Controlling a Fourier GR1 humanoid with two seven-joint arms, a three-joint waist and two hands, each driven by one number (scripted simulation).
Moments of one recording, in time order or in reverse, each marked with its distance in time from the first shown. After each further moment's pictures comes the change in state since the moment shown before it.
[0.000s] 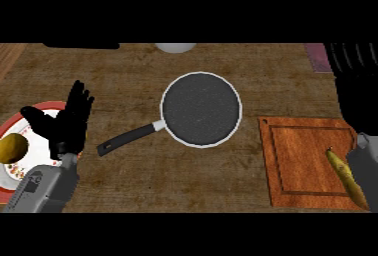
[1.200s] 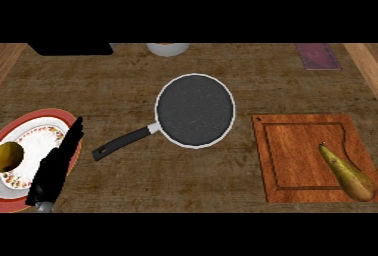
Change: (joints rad) left arm 0.282 0.201 -0.176 -0.212 -0.244 -0.056 0.047; right arm 0.576 -0.613 -0.224 0.163 0.293 0.288 -0.009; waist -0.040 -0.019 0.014
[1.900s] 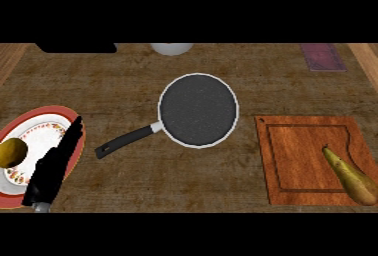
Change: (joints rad) left arm 0.016 -0.019 0.041 -0.033 -0.036 -0.051 0.020; right arm -0.135 -0.043 0.134 -0.216 0.050 0.235 0.367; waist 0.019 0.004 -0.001
